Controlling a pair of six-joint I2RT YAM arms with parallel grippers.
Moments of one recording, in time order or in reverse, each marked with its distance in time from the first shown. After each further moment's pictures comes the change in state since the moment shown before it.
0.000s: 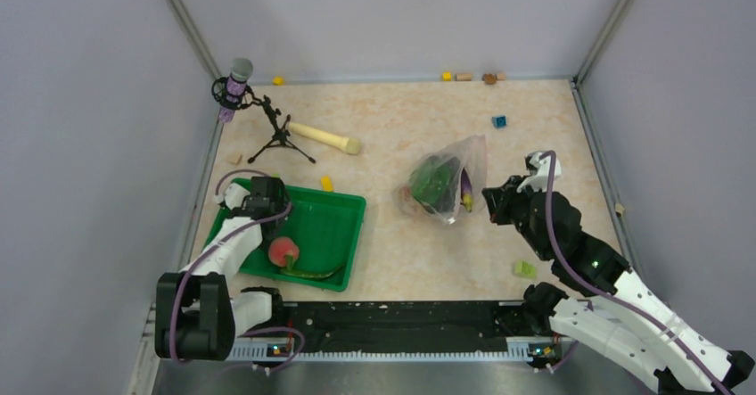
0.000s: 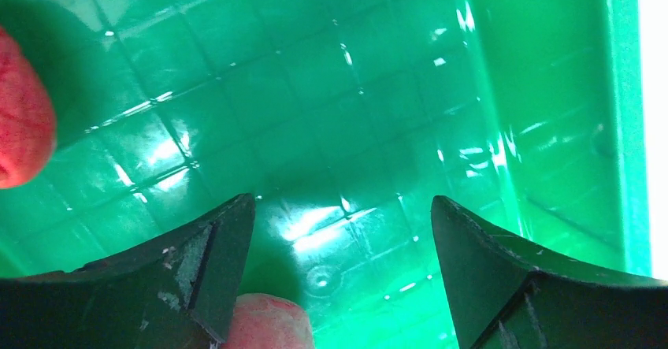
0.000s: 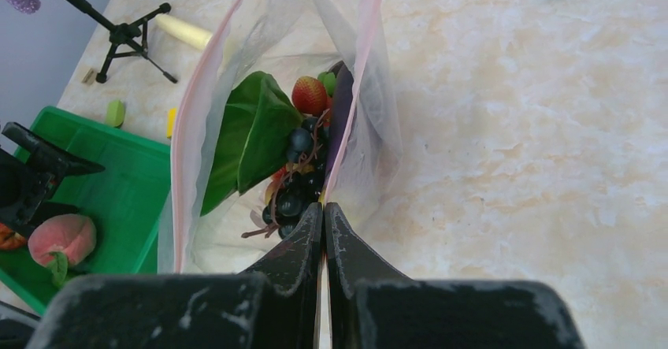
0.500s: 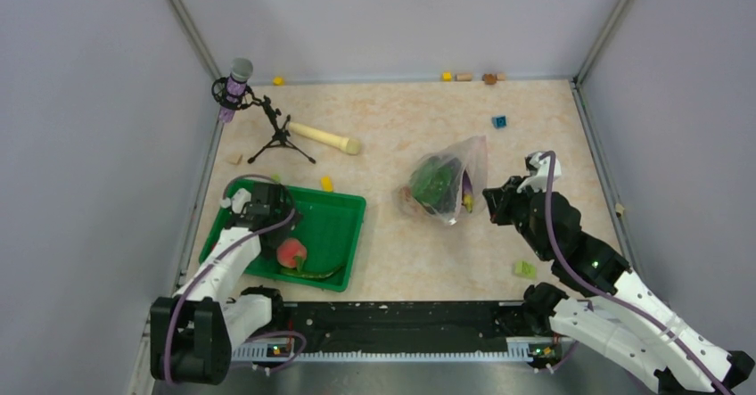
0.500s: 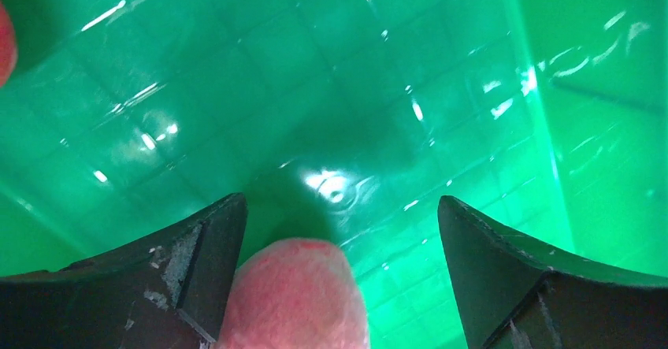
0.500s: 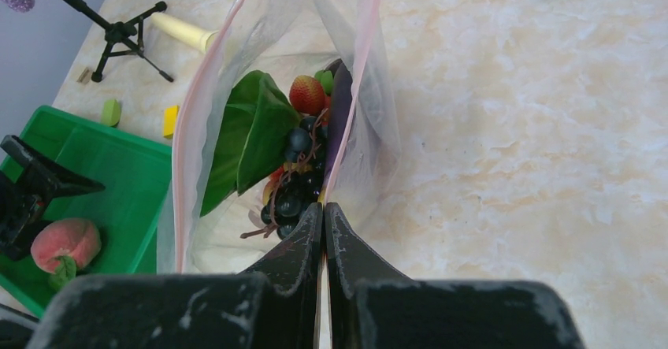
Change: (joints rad) left arm -0.038 -0.108 -0.016 -0.097 0.146 0.041; right arm 0.000 0.000 0.000 -0.010 0.006 0.000
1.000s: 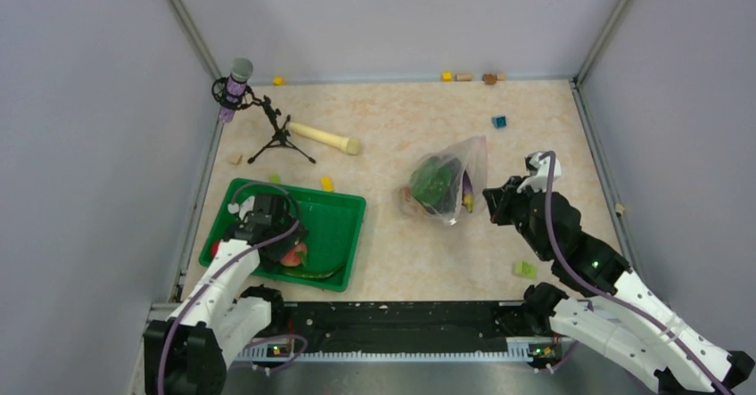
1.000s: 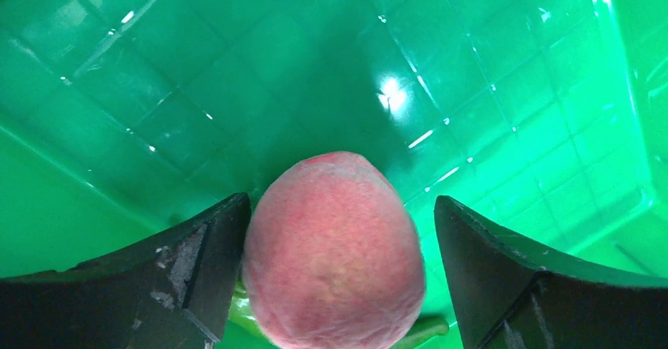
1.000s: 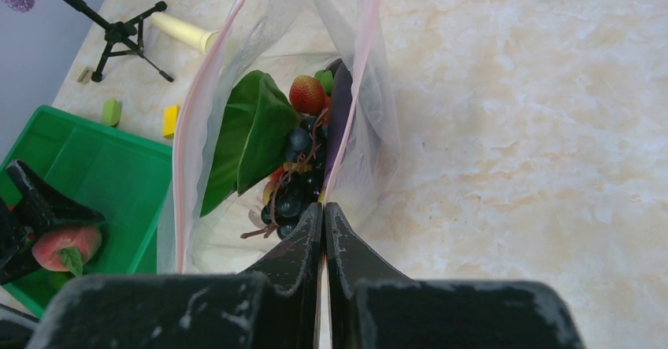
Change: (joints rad) left arm -0.061 -0.135 -0.031 -0.173 0.063 0.076; right arm 0.000 0.000 0.000 0.000 0.000 0.000
